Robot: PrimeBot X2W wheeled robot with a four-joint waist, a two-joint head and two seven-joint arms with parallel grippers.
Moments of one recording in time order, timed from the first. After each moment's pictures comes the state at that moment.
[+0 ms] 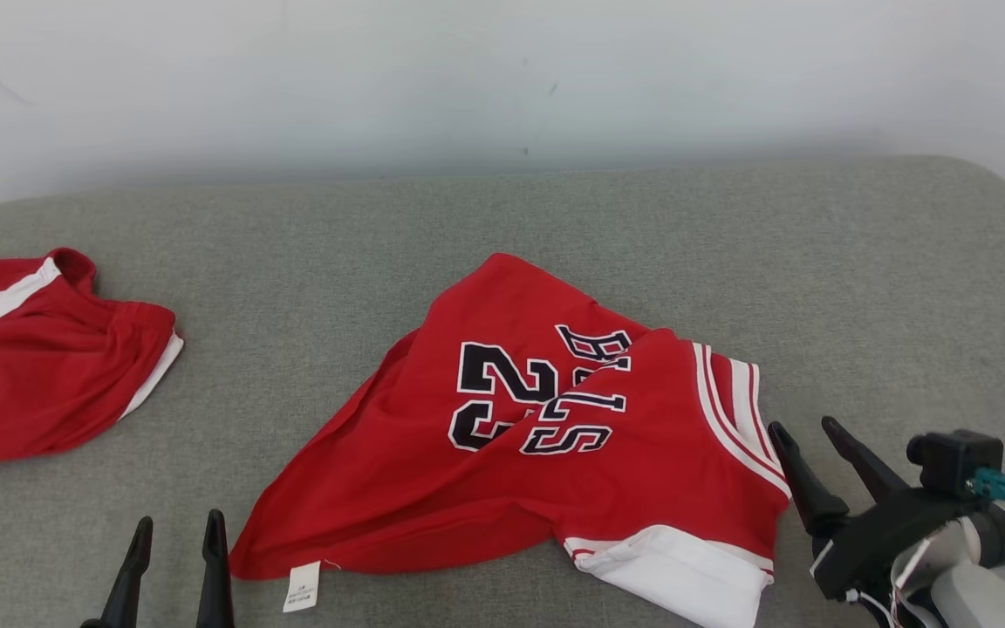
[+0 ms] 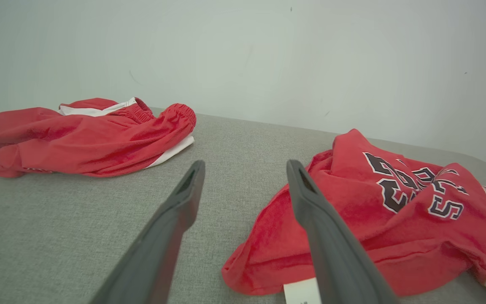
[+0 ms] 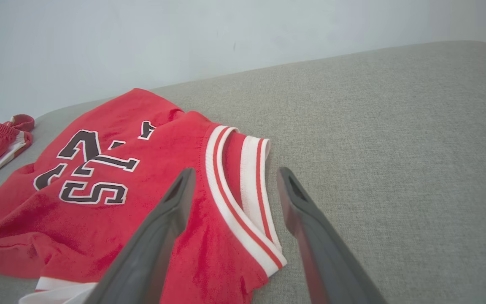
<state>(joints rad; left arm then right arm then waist) 0.01 0.08 0.05 -0.02 -0.20 -0.02 -0.26 -0.27 -0.47 0.52 0.29 0.70 0.13 -0.09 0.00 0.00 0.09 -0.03</state>
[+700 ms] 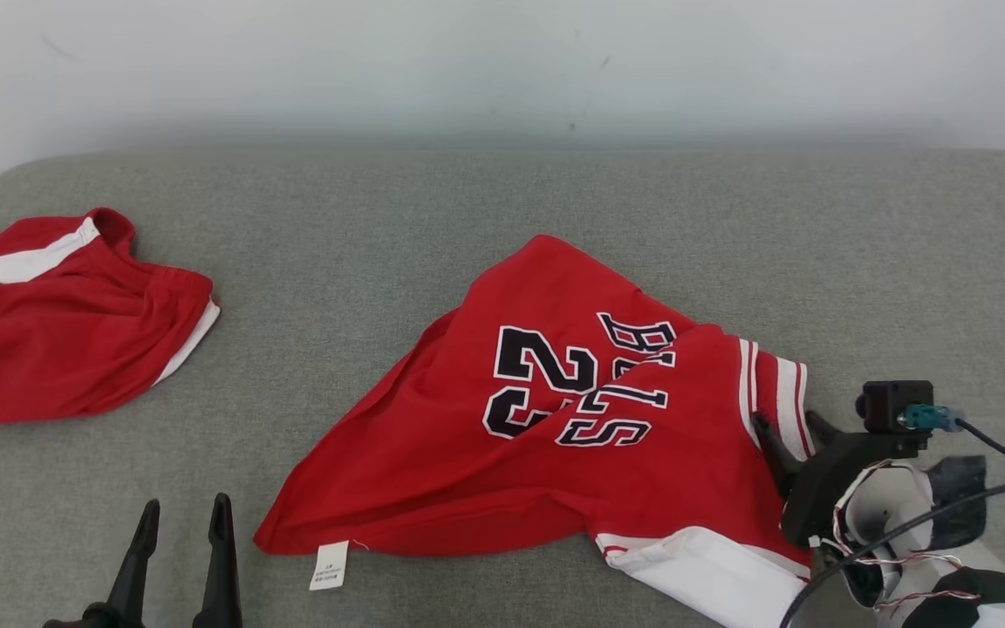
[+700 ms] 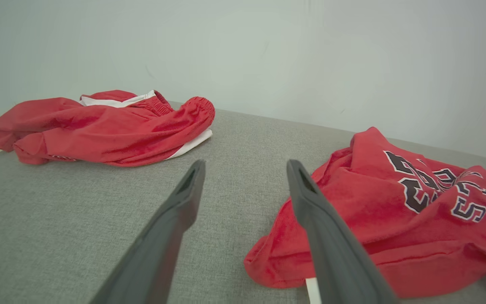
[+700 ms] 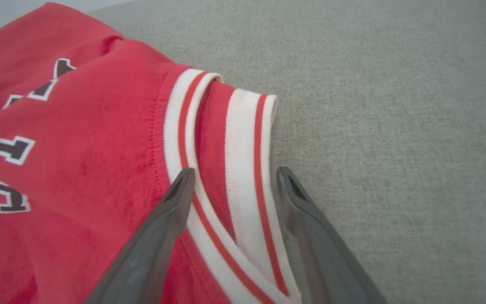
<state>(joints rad) -0.02 0.07 0.05 0.00 -0.19 -0.04 -0.26 -0.56 -0.34 0.55 0.78 0.62 0.13 -0.01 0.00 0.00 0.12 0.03</state>
